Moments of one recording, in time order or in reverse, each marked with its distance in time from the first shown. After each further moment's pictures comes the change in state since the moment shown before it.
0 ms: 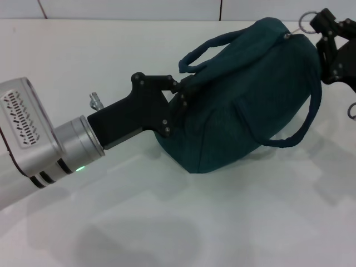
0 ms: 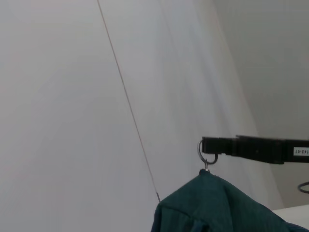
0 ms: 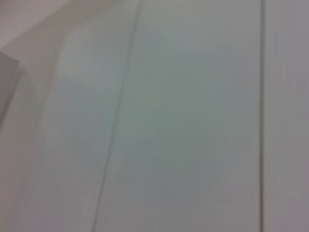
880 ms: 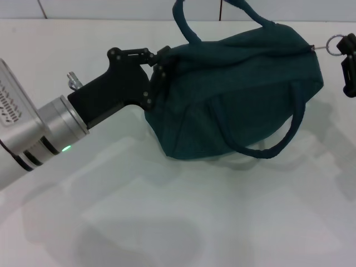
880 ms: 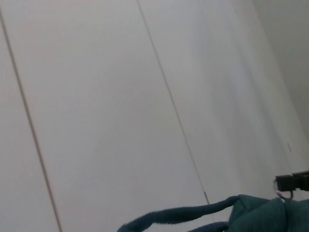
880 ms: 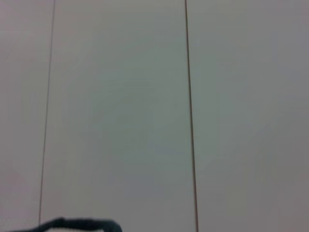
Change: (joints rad) left arm 0.023 0.010 -0.091 0.074 -0.006 -0.048 -0.037; right arm -0.024 -0.006 0.027 0.102 0.056 0.077 0.107
